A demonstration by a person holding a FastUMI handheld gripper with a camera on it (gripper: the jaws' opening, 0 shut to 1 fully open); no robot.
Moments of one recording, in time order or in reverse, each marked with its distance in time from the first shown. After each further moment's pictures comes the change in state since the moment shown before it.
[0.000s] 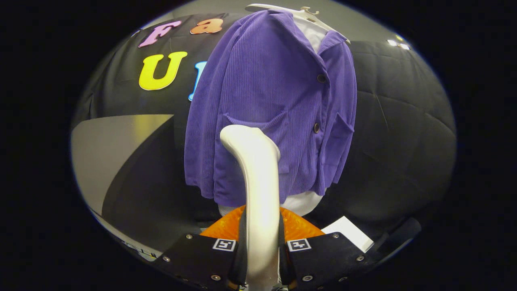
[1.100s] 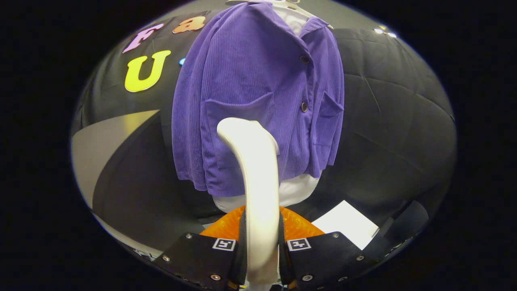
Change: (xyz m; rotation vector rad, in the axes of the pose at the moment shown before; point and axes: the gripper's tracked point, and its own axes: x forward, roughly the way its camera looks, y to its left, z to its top) arm -0.016 -0.024 -0.006 0.095 0.024 -0.019
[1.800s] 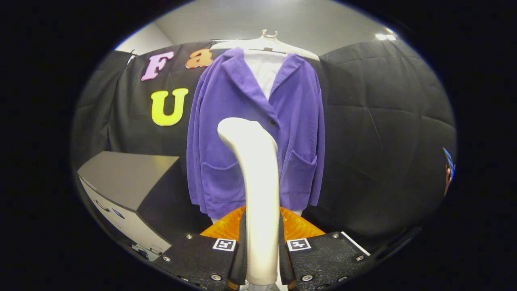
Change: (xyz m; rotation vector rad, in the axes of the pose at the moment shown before) arm -0.085 -0.107 0.107 -0.022 -0.255 0.192
